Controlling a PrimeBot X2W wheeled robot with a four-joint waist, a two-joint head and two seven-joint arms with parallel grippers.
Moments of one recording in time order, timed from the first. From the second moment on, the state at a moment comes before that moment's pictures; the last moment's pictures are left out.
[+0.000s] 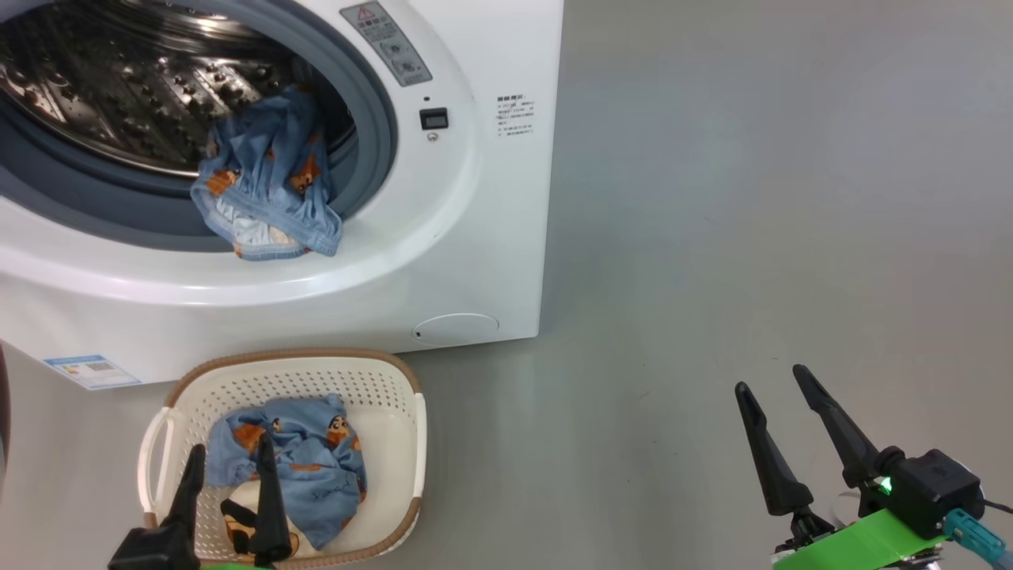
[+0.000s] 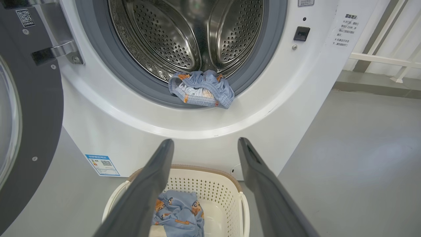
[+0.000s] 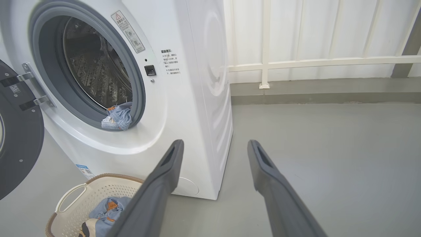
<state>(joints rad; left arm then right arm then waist) 0.04 0.19 -0.26 0.03 -0.40 0.25 -0.21 0.01 -0.17 0.11 0.00 0.28 0.13 -0.25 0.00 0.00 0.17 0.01</state>
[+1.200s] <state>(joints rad) -0.08 0.19 -0.29 0.13 -0.43 0.21 -0.19 0.01 -0.17 0.11 -0.03 0.28 0.13 -0.25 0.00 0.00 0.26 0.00</state>
